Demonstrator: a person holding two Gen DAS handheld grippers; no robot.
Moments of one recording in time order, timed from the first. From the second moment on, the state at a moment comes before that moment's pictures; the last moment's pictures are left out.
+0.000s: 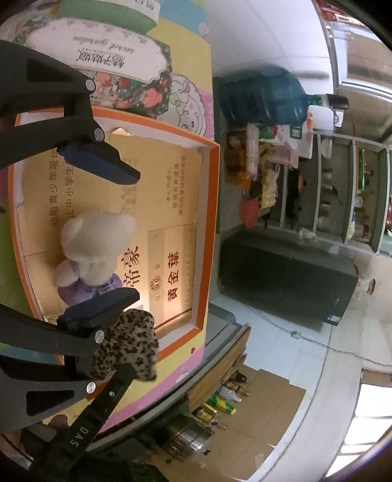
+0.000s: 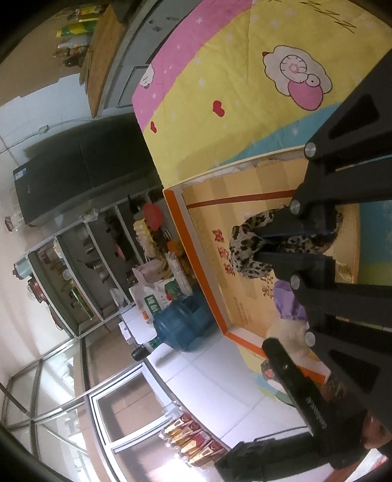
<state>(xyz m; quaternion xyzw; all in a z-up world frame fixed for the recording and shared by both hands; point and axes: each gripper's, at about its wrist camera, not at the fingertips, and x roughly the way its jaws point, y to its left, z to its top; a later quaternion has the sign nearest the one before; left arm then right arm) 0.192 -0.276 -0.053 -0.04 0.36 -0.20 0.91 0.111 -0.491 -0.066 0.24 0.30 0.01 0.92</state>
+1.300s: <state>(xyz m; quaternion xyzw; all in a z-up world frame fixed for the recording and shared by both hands) 0.084 -0.202 0.027 -0.01 0.26 -0.20 0.94 0.047 -0.416 0.000 0.15 0.26 0.00 0.95</state>
